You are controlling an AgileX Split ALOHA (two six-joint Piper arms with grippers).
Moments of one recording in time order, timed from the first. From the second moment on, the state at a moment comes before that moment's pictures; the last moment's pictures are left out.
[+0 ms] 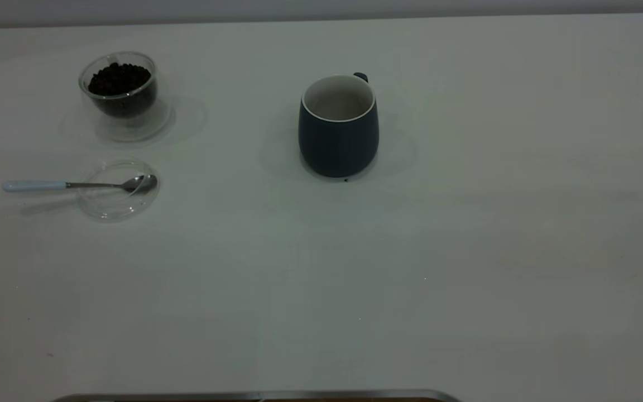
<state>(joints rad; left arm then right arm) 0.04 0.42 -0.65 -0.06 1.02 -0.07 0.03 -0.01 -0.48 0.03 1.12 -0.07</state>
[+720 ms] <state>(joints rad) 0.04 1.34 -0.89 -0.30 0.84 0.15 0.03 -0.01 -0.48 0.03 1.12 -0.07</state>
